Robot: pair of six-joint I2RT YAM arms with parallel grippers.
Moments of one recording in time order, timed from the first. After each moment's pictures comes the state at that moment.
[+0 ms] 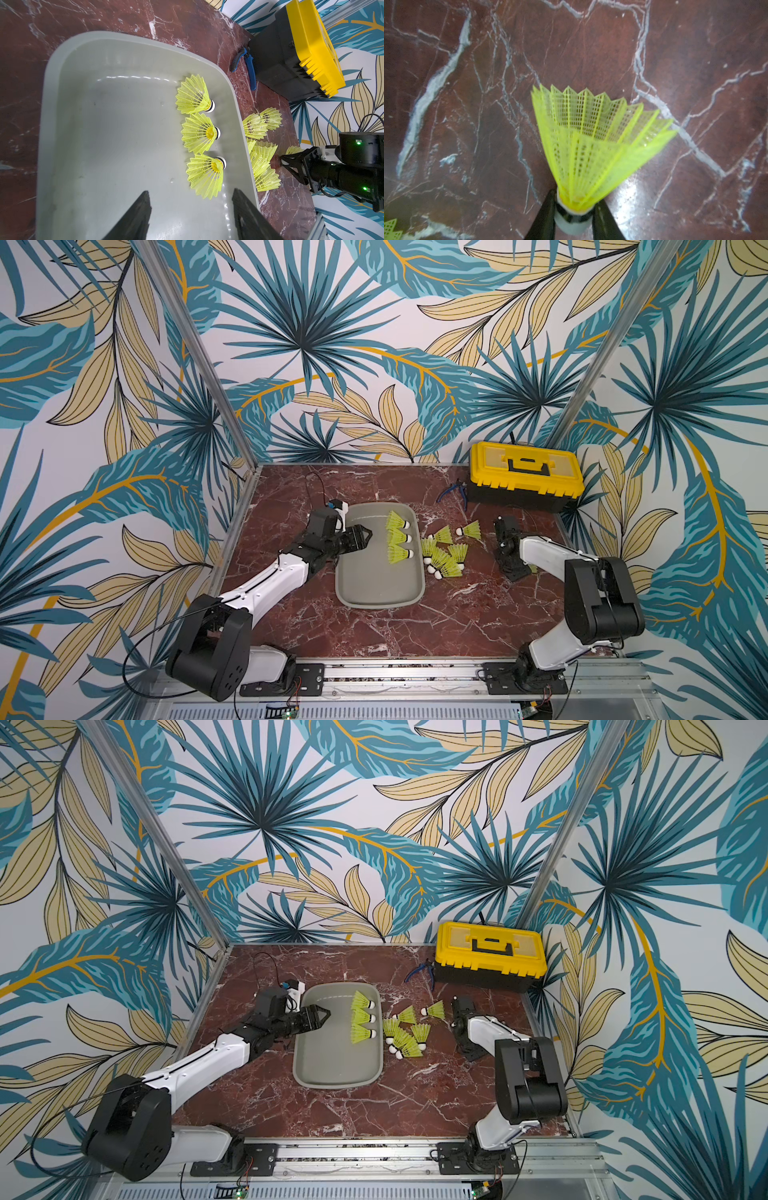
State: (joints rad) left arm -0.35 1.35 0.76 -0.06 0.31 -0.62; right arm 0.03 1.62 0.83 -0.57 0.40 1.26
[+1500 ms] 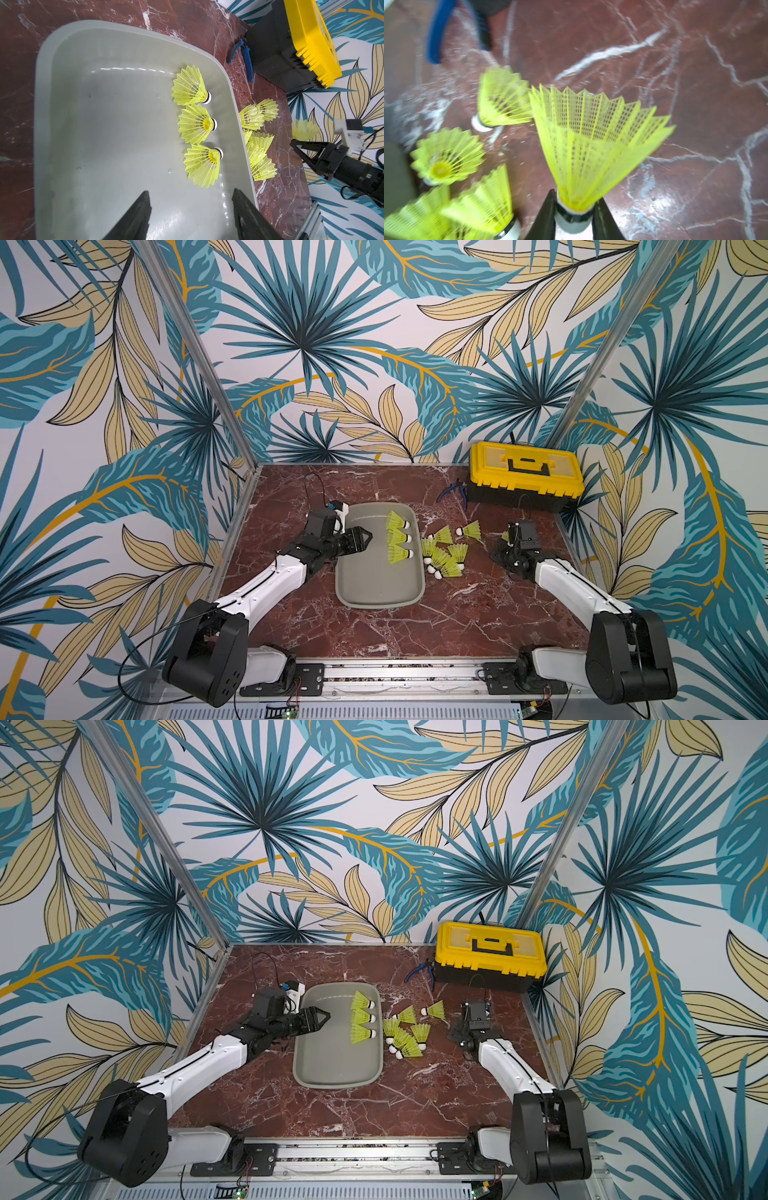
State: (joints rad) left arm -0.35 1.32 0.77 -0.12 0.36 -0.58; right arm 0.04 1.25 0.68 -0.35 0.06 0.53
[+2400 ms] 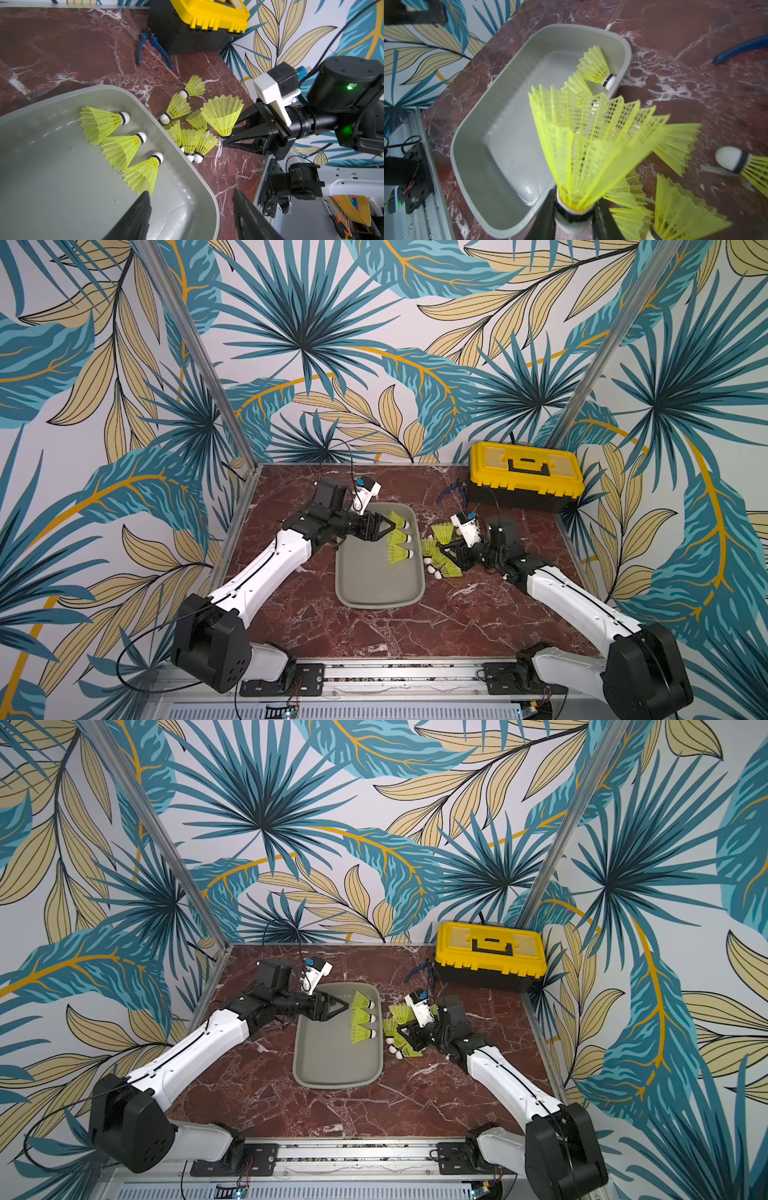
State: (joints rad) left arm -0.43 1.41 1.17 -0.43 0.65 -0.20; right arm 0.34 1.24 0.72 -0.19 -0.47 0.00
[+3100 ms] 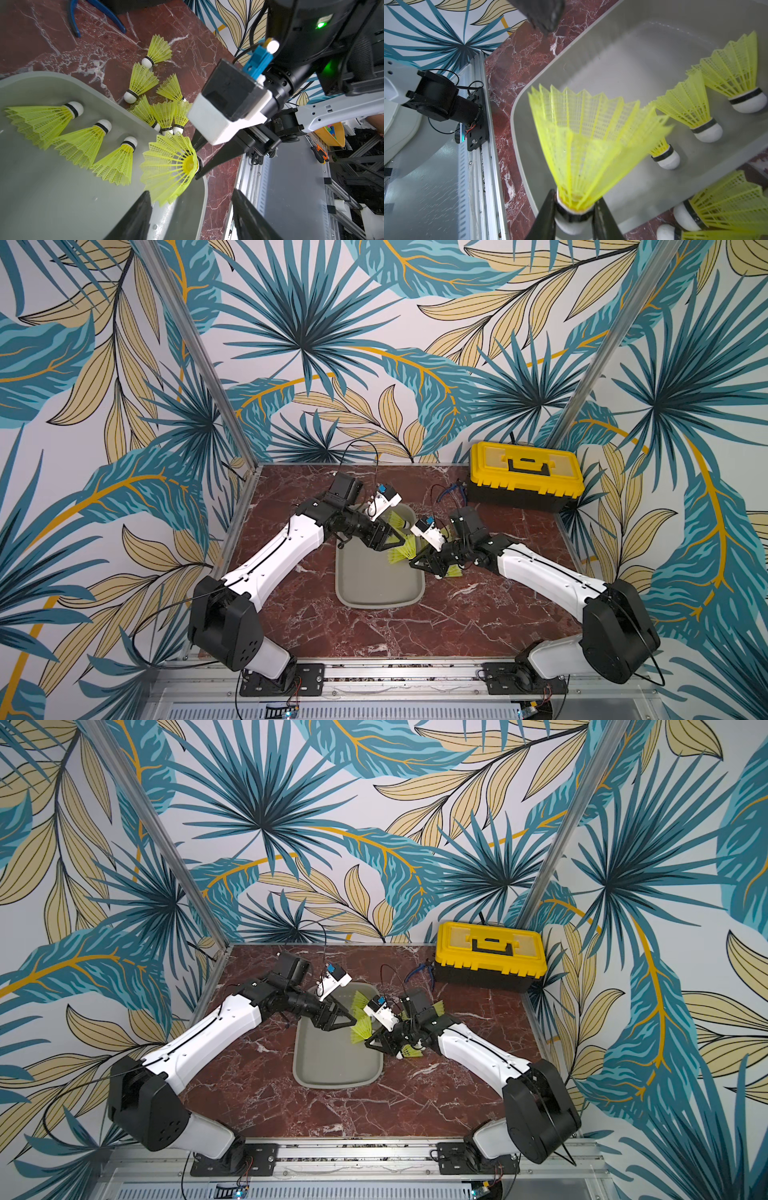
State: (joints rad) left arm -0.47 1.53 1.33 -0.74 0.77 0.09; right arm 0.52 1.44 0.93 -0.36 -0.65 -0.14
